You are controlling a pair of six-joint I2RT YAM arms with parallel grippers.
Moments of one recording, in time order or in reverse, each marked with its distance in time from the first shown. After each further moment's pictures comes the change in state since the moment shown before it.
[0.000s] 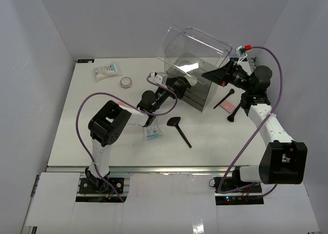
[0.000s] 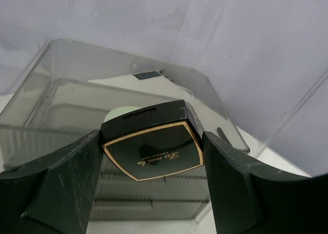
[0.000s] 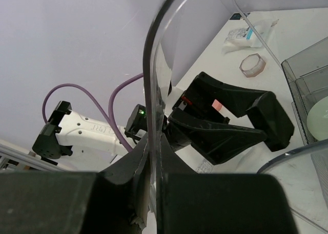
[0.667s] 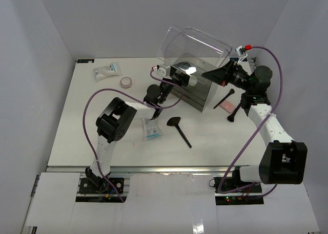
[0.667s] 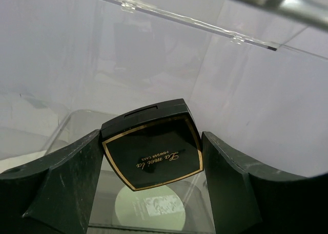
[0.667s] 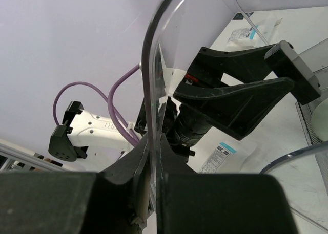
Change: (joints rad) left arm -0.018 0.136 0.265 0.053 -0.132 0.079; right arm 0.000 0.000 0.002 0.011 0.000 0.032
